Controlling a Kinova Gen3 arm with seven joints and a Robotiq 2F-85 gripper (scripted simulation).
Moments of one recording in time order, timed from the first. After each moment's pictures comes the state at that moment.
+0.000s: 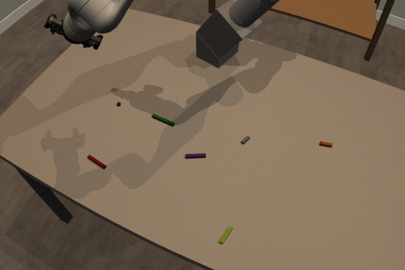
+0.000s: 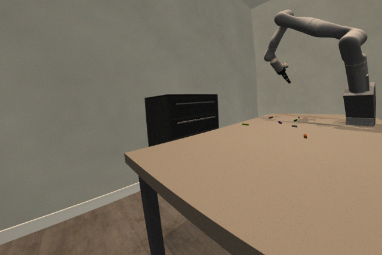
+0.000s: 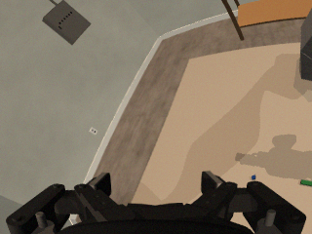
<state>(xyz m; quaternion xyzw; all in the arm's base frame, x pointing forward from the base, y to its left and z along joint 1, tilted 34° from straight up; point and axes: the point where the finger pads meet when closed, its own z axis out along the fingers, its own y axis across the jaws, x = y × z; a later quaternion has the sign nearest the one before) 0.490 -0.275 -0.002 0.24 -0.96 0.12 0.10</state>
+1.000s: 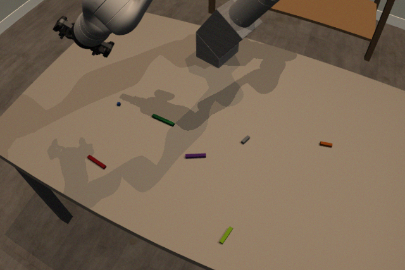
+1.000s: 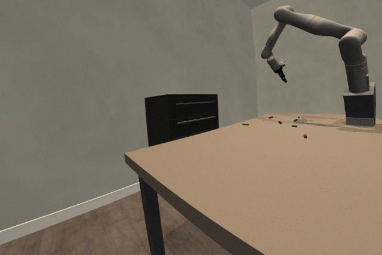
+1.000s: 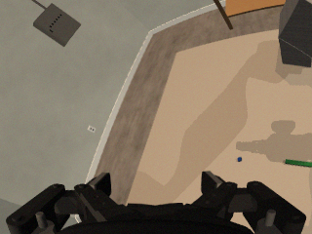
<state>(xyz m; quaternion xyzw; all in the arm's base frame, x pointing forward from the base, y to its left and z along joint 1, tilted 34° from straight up) 0.498 -0.235 0.033 0.20 -0.97 0.11 0.08</state>
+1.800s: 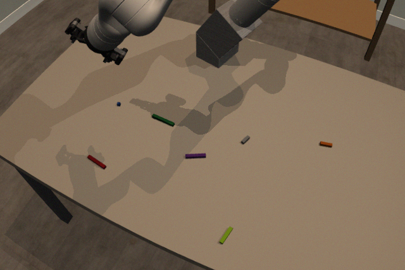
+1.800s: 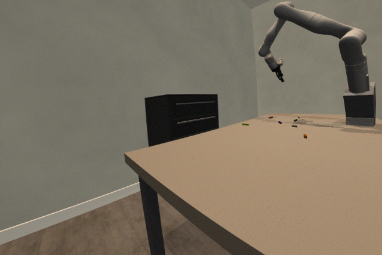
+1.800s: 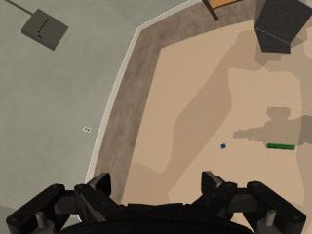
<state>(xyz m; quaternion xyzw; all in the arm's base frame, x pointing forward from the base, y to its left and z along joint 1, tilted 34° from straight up) 0.499 -0.197 0.061 0.17 -0.98 0.10 0.07</state>
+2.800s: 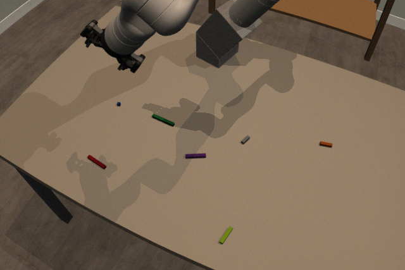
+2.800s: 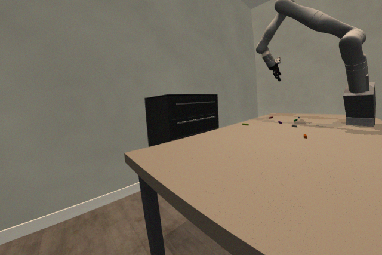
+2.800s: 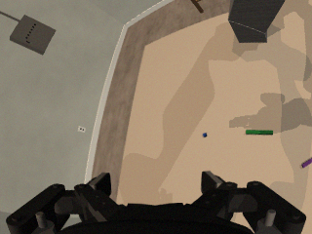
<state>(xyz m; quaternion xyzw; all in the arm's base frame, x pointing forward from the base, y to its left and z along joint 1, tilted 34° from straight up) 0.497 -0.154 0.094 0.13 -0.99 0.08 0.05</state>
